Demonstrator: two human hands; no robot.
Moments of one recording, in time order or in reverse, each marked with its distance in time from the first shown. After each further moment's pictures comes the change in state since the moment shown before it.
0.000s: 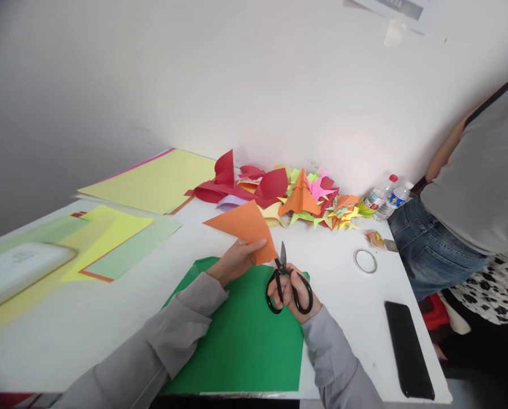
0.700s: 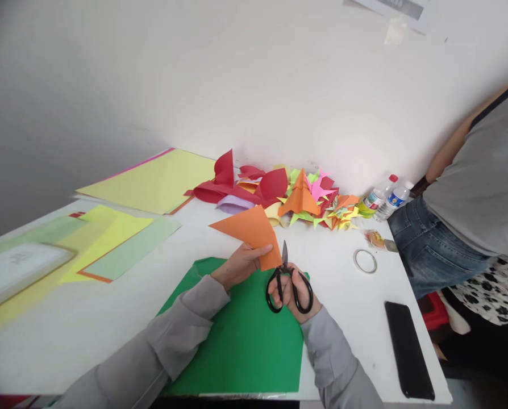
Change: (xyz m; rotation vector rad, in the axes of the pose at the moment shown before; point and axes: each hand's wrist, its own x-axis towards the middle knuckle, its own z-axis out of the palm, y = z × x) left_hand -0.008 -0.002 0.015 0.024 -0.010 -0.065; right_hand 0.001 0.002 -0.001 0.067 0.029 -0.003
